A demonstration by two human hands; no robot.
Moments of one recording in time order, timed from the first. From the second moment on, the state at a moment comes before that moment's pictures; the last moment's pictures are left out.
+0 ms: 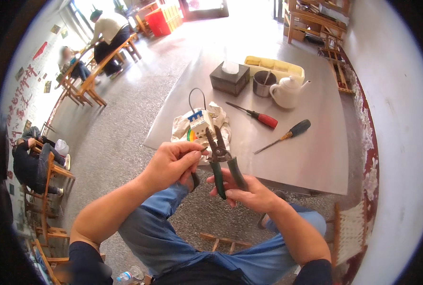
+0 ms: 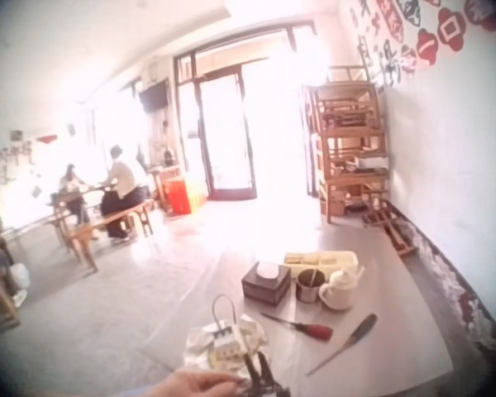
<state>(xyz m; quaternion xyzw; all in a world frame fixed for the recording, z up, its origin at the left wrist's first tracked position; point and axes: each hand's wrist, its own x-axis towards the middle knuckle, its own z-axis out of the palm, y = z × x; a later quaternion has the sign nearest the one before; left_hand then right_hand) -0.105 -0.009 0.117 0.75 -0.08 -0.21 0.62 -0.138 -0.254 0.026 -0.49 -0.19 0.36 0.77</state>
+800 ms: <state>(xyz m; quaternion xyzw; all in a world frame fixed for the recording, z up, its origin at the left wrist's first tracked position) -0.111 -0.015 0.119 0.79 -0.09 -0.10 0.59 -0.145 -0.245 0.024 -0.53 -0.24 0.32 0.75</state>
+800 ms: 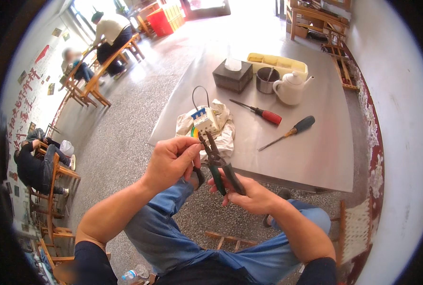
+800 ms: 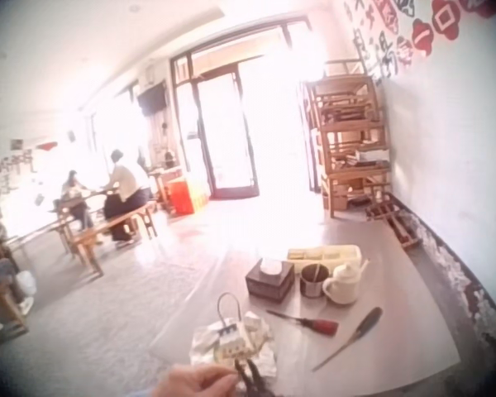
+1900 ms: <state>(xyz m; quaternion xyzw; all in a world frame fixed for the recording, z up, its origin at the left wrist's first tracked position) -0.098 0.024 0.130 0.80 -0.14 -0.13 0.58 -0.151 -0.242 0.040 -0.49 -0.13 0.37 0.77</state>
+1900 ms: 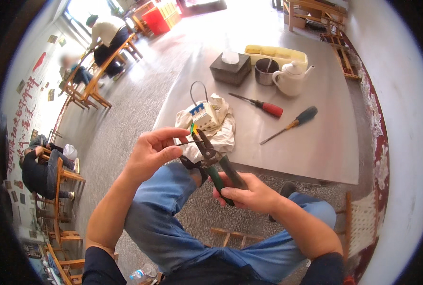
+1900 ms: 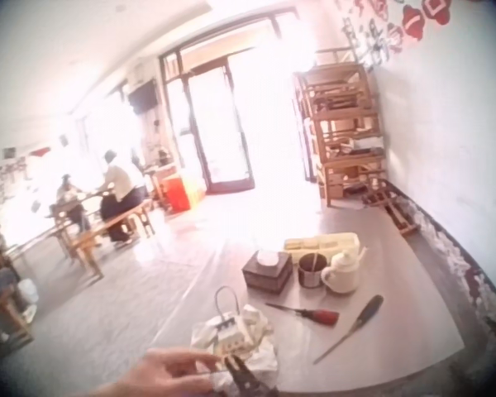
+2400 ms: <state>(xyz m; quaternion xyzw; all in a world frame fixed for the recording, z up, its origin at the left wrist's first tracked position) -0.089 0.023 0.124 0.78 -0.08 -0.13 0.61 -0.158 -0.240 0.041 -0.48 -0.15 0.41 0.76</state>
